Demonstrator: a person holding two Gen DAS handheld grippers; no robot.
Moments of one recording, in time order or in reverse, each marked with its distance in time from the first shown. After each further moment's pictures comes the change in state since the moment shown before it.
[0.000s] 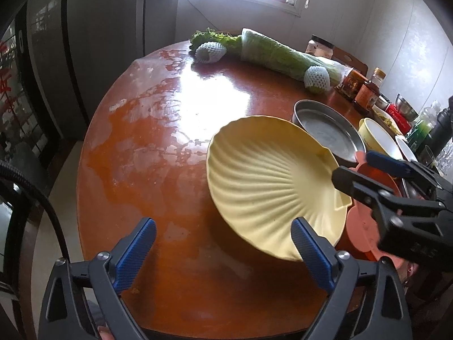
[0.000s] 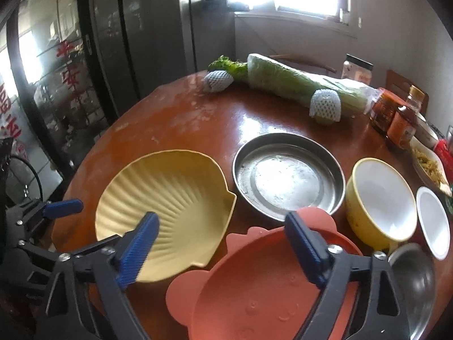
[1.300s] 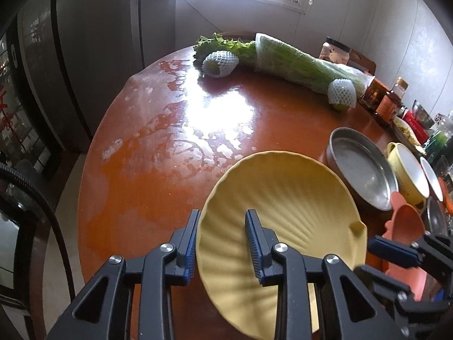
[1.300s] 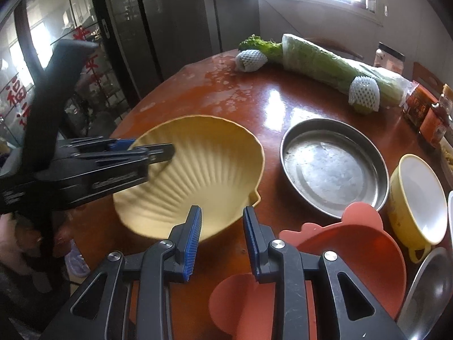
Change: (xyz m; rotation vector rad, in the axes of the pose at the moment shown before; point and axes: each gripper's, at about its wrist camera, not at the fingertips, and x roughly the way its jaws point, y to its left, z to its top) left arm 0.044 0.022 0.065 0.039 0.005 0.042; right arm 0.018 0.028 0.004 -0.019 0.093 0.124
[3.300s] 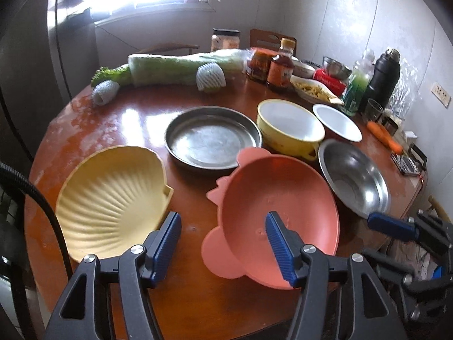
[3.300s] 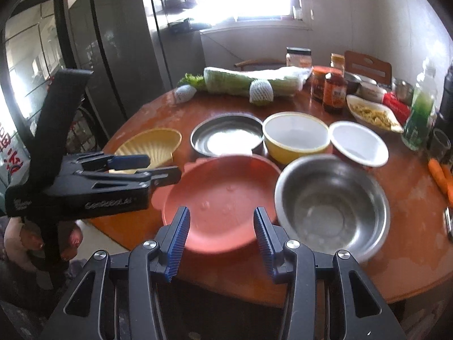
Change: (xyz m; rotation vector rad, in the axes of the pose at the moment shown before) left arm -0.064 -0.149 -0.054 0.269 -0.025 -0.215; right arm -0.144 -0.057 -0.107 0.209 -0.172 -0.144
